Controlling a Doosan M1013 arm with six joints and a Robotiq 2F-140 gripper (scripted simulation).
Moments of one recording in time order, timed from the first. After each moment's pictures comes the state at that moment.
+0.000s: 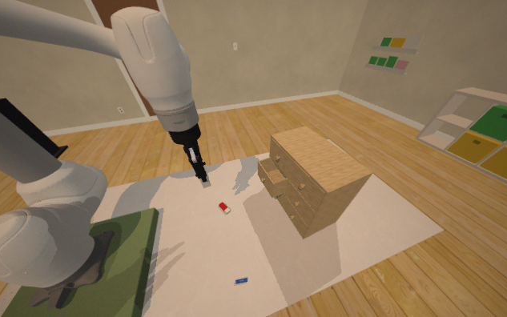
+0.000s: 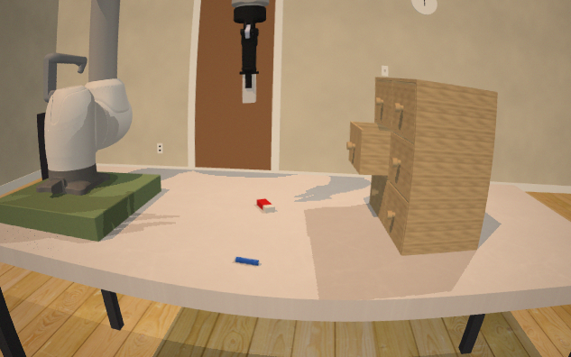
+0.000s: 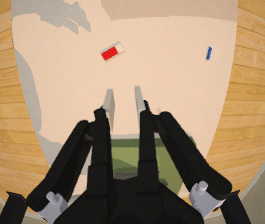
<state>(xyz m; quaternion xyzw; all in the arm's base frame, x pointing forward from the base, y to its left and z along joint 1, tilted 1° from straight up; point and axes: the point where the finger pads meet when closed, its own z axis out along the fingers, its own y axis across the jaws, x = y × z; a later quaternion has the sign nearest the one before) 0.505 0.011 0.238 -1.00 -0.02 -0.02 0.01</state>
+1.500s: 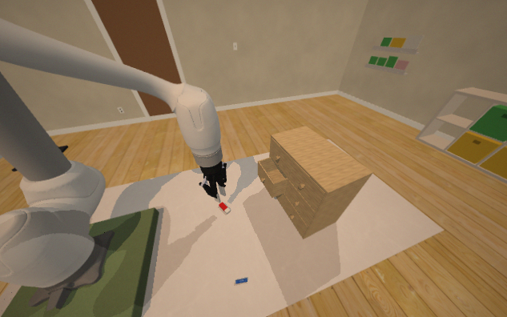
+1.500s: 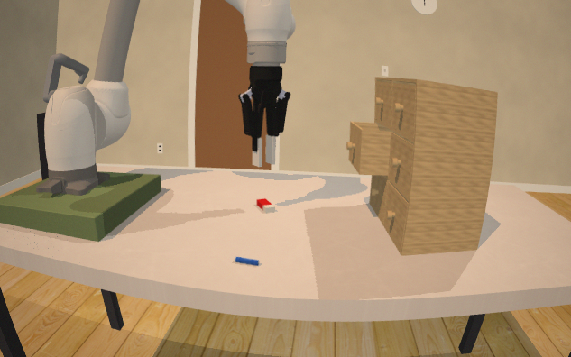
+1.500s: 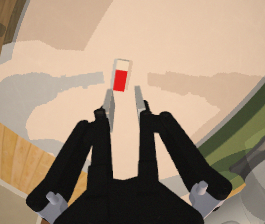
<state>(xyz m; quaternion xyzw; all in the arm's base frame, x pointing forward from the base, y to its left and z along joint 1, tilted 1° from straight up) 0.539 0.036 0.092 -0.91 0.42 0.01 0.02</state>
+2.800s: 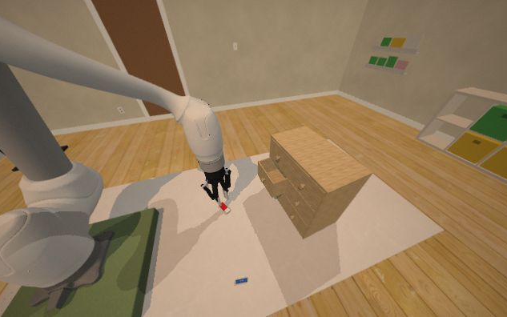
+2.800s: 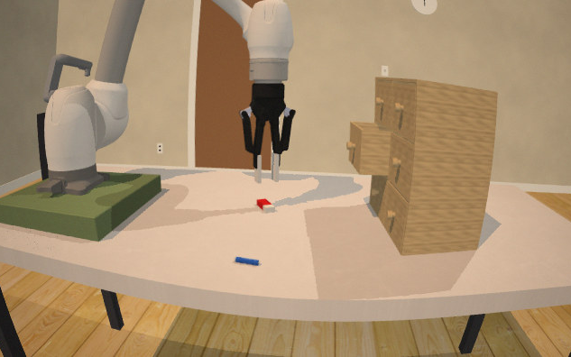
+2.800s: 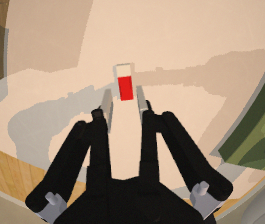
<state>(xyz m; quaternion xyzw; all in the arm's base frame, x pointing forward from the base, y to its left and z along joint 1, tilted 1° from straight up) 0.545 0.045 0.050 -0.84 0.54 0.00 0.01</state>
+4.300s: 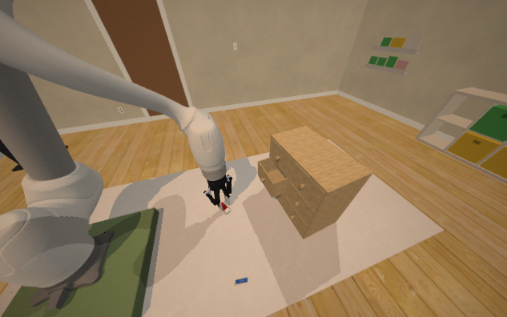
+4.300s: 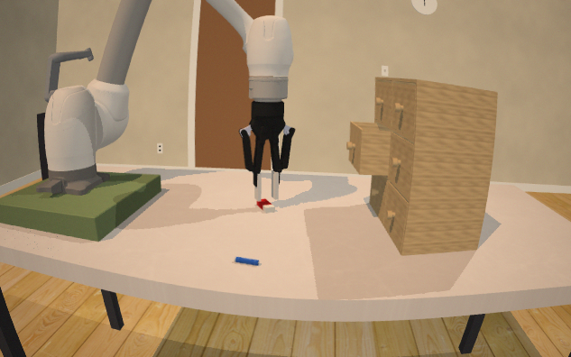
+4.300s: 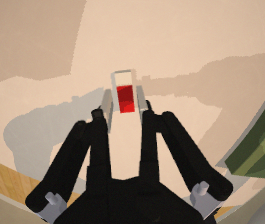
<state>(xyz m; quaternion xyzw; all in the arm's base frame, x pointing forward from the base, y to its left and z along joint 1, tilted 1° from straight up) 0.545 0.046 0.007 -0.84 0.54 0.00 0.01</state>
